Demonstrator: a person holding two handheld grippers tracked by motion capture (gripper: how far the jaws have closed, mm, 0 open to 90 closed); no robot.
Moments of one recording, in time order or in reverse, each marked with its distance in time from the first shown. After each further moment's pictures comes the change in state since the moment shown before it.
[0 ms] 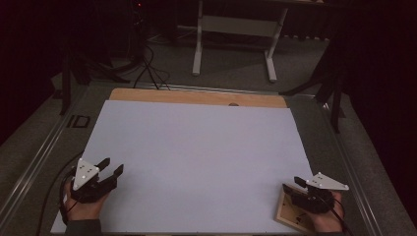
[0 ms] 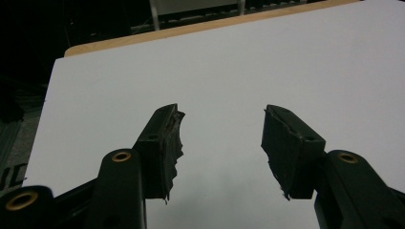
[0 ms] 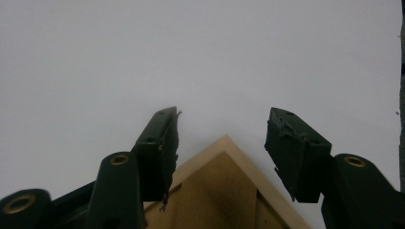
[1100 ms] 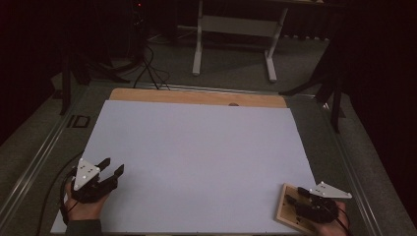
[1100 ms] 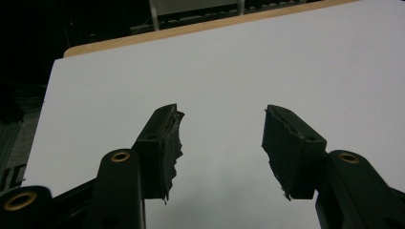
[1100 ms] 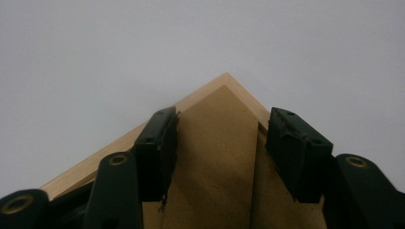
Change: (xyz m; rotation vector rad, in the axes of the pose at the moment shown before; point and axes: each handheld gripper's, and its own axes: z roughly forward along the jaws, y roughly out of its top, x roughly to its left) left arm -0.001 0.000 0.000 -0.001 -0.001 0.003; right arm -0.003 -0.026 -0.007 0.071 0.018 0.017
